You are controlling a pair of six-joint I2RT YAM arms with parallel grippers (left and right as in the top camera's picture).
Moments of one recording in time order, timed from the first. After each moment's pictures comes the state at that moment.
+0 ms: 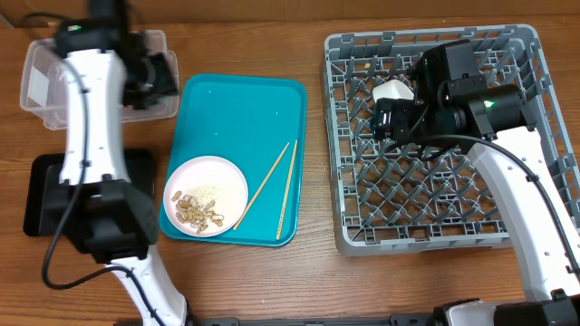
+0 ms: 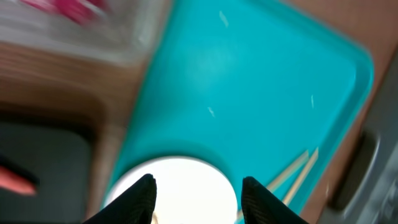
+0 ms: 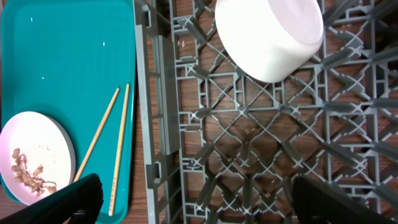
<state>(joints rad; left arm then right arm) 0.11 2.07 2.12 -1.39 0.16 -0.25 0.22 1.54 1.55 -1.15 -0.14 0.31</state>
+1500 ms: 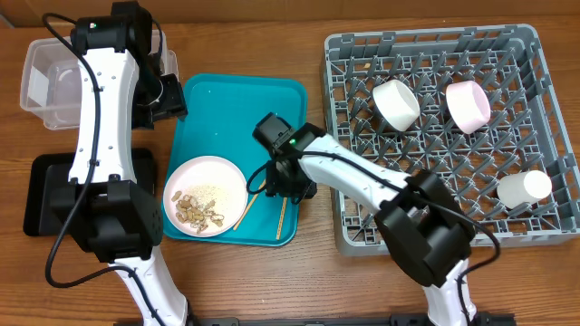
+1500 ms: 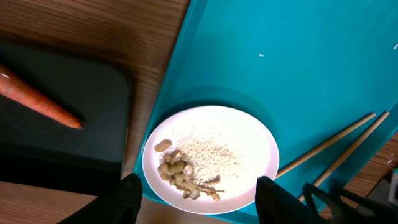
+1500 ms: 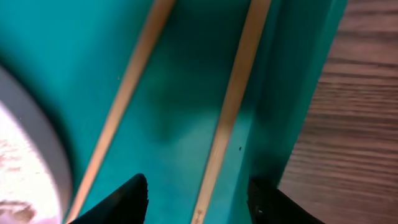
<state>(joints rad) 0.06 2.07 2.12 -1.59 0.01 -0.24 0.77 2.11 1.55 -0.89 -0.15 0.77</state>
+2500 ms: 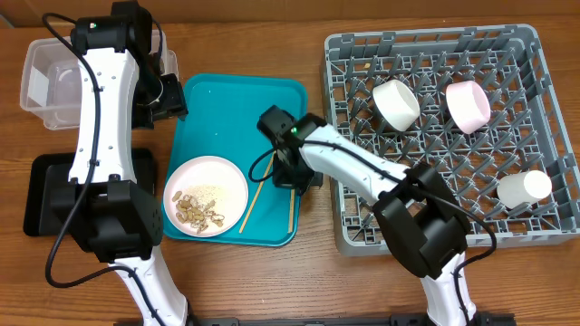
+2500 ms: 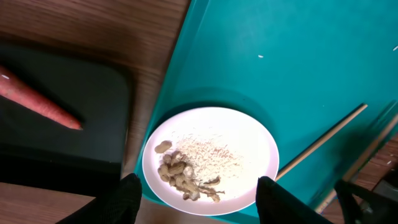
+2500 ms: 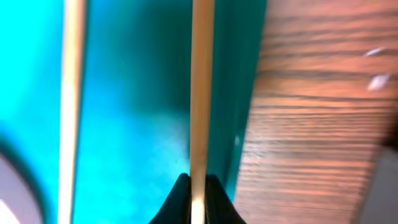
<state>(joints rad) 0.06 2.07 2.12 -1.59 0.01 -0.24 0.73 2.15 1.64 -1.01 -0.08 0.76</state>
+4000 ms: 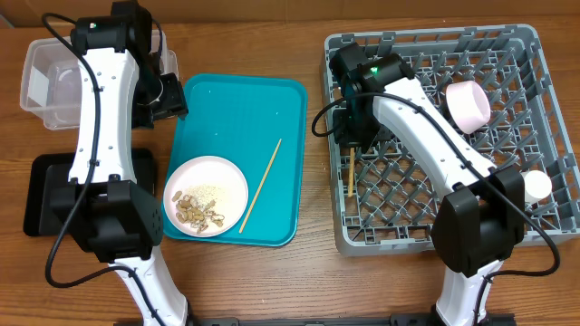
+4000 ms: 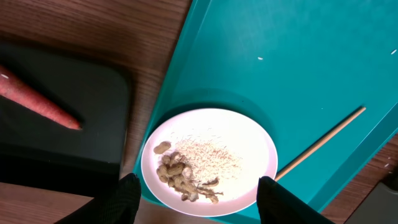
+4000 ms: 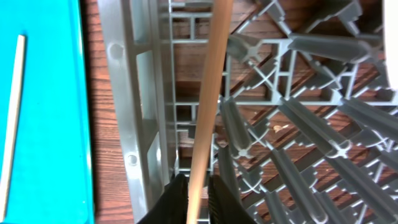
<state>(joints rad) 0.06 2.07 2.12 -1.59 0.01 -0.26 0.43 2.01 1.79 -1.30 0.01 0.38</state>
